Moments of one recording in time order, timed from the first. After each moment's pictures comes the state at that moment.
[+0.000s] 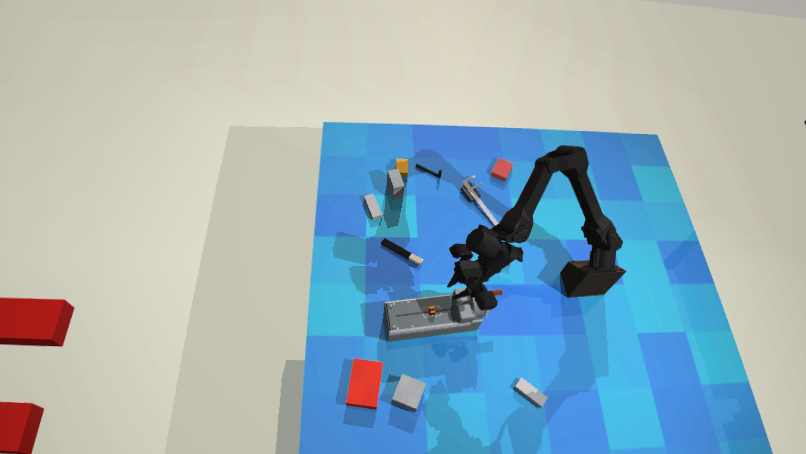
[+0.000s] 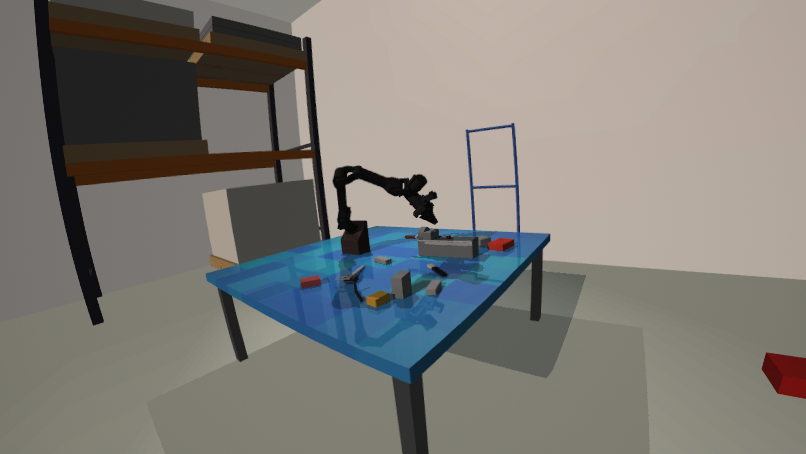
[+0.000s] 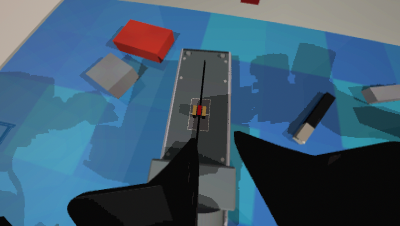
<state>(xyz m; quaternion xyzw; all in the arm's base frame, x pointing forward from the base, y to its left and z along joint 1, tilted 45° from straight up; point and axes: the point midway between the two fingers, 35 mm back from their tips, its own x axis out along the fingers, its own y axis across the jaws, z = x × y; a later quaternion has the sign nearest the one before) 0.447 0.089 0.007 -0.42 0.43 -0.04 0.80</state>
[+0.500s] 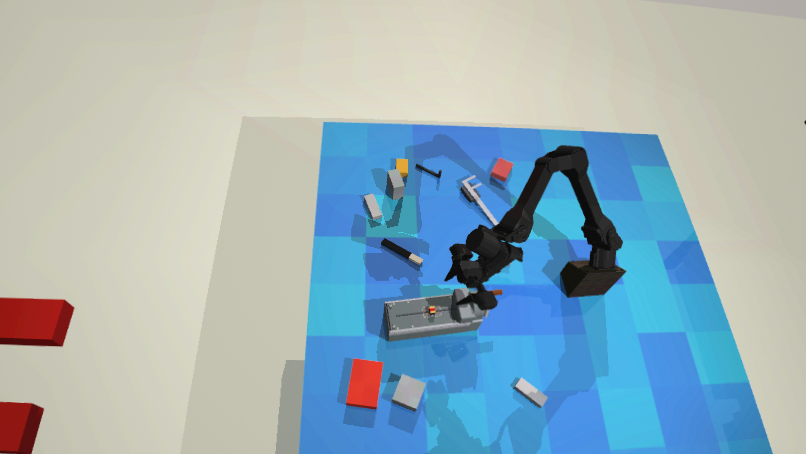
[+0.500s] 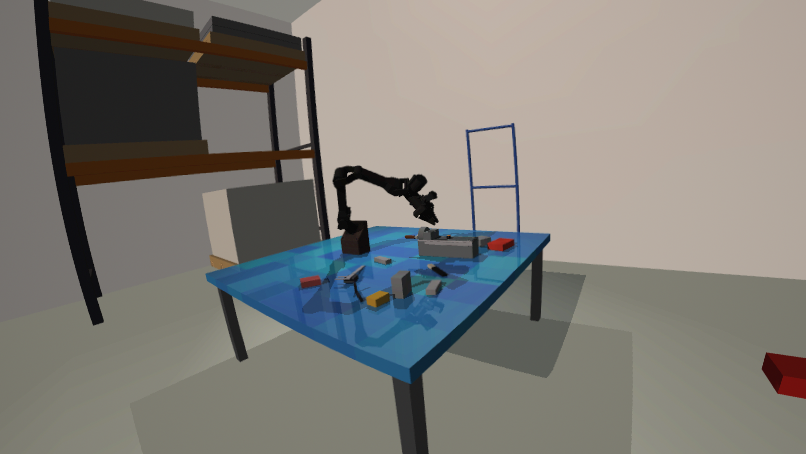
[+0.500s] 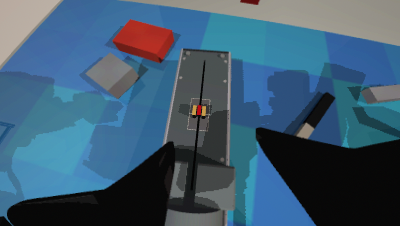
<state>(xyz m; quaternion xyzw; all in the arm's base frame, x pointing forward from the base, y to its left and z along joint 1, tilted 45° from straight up) 0.447 0.089 0.007 -0.42 0.43 -0.04 0.80</state>
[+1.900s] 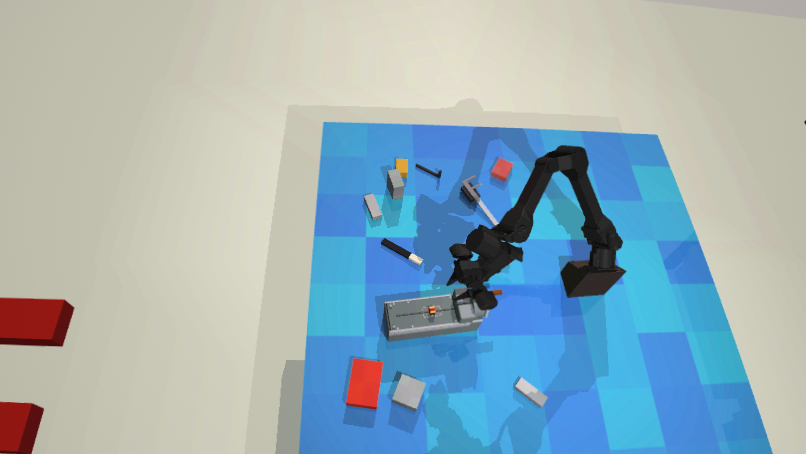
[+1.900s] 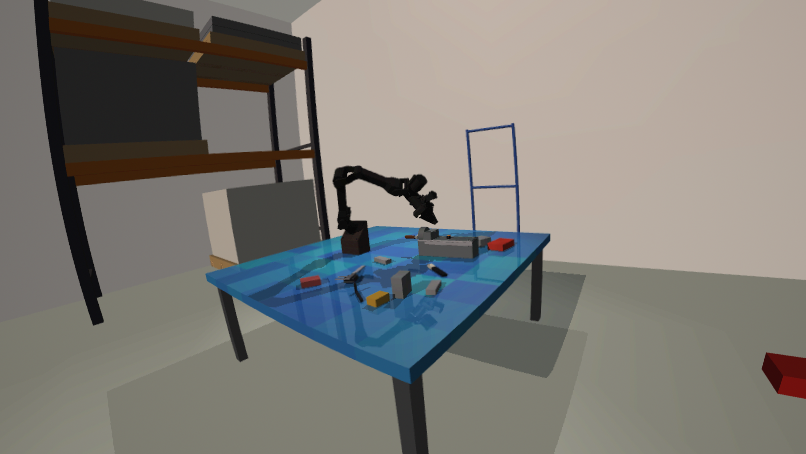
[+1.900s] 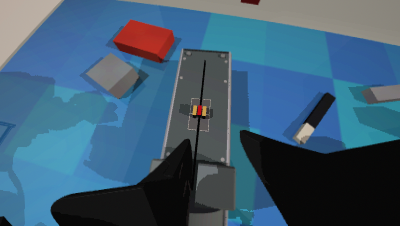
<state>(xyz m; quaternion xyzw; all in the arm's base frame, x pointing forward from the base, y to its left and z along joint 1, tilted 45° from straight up) 0.447 0.089 0.007 -0.42 0.43 -0.04 0.80</state>
